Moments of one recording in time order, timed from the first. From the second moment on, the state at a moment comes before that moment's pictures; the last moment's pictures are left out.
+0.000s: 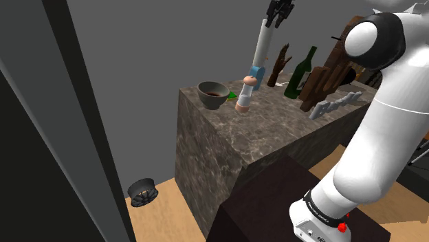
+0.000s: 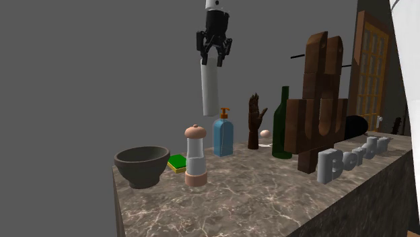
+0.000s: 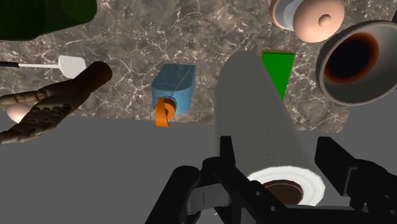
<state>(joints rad) -0.03 0.21 -0.46 -1.09 0.18 1.47 -0.40</state>
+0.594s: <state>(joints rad) 0.11 0.18 -0.39 -1.06 0.11 1.42 -0.20</state>
